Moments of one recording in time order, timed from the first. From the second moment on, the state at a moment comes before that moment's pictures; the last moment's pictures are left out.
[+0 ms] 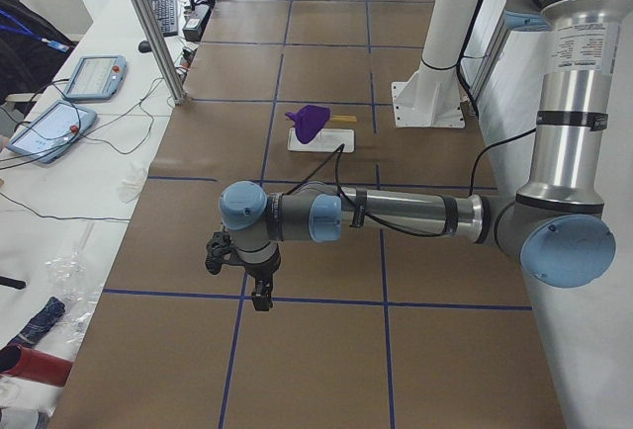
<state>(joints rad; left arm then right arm) -1.55 -1.60 -1.61 -1.48 -2.30 0.02 1.61 -1.57 1.65 -1.72 2.38 -0.25</state>
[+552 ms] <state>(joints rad) -1.55 -1.61 -1.62 -1.48 -2.33 -0.02 1.62 -1.59 1.63 -1.72 2.38 -0.25</state>
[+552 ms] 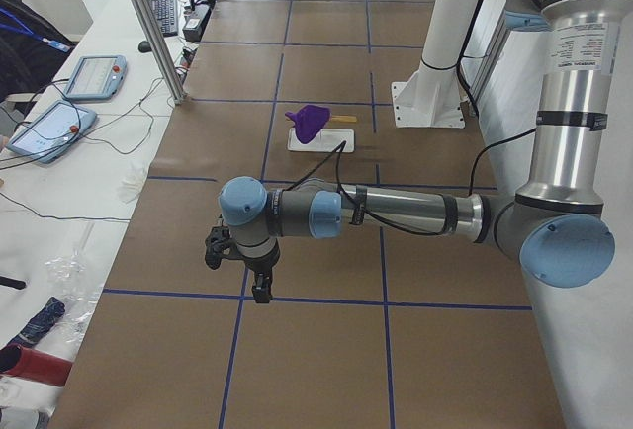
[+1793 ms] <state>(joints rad) -1.55 -1.62 -1.62 -1.48 -2.33 -0.02 1.62 -1.59 1.63 -1.72 2.38 -0.19</state>
